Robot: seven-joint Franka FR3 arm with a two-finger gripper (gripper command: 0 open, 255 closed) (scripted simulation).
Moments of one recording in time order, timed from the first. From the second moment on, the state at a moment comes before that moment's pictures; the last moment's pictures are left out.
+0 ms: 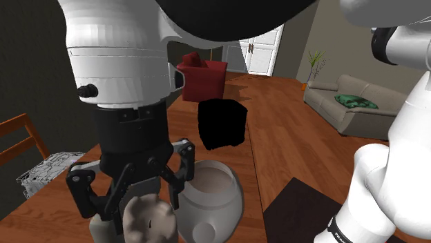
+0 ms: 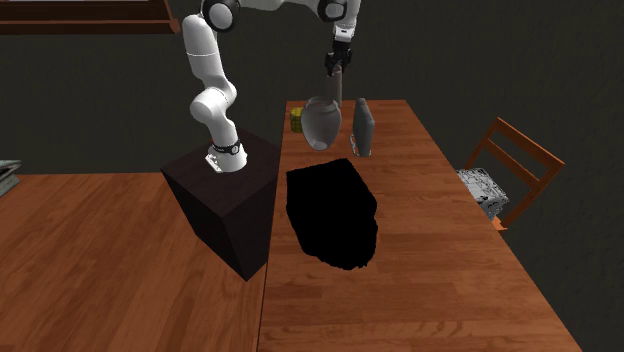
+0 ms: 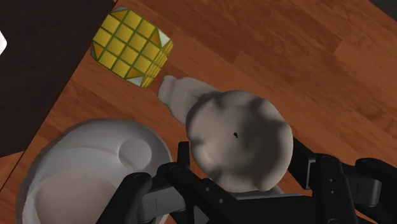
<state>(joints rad) 0.45 0.04 0.54 -1.75 0.13 1.73 1.21</state>
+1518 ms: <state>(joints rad) 0.46 0.10 0.55 -1.99 0.11 2.02 1.20</state>
